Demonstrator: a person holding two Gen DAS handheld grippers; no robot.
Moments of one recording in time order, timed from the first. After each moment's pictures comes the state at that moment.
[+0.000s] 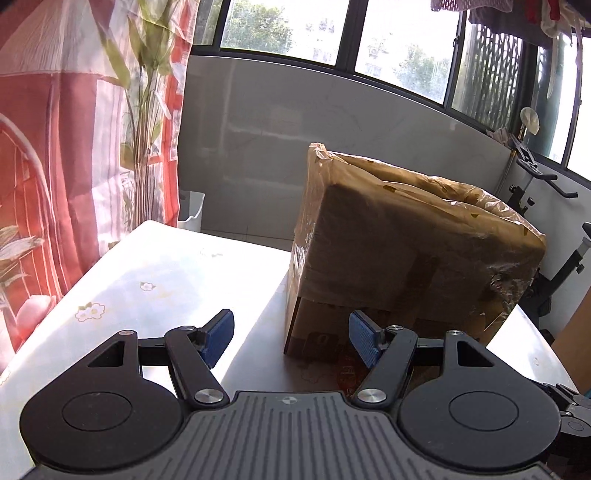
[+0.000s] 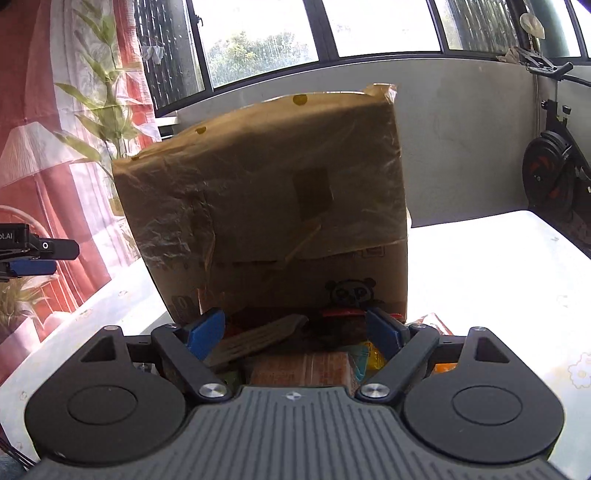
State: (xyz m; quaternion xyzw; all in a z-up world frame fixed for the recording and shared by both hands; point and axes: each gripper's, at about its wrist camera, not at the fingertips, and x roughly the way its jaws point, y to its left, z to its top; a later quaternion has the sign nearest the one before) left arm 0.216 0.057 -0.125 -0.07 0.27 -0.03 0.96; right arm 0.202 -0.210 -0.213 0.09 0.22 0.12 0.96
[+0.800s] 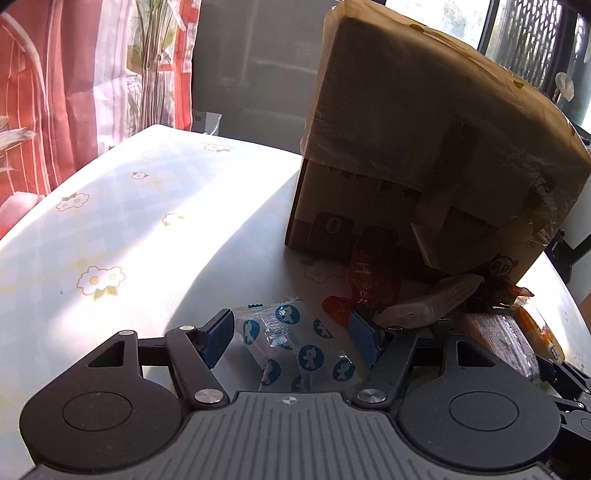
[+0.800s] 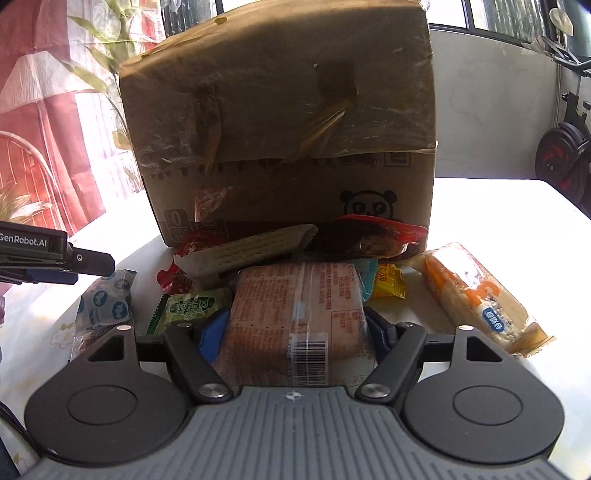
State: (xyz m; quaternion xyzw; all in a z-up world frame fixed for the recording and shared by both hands) left arm 0.223 0.033 -0.210 -0.09 0.37 0.01 0.93; right arm 0.201 -0.197 -0.263 0.05 0.27 0.15 0.95
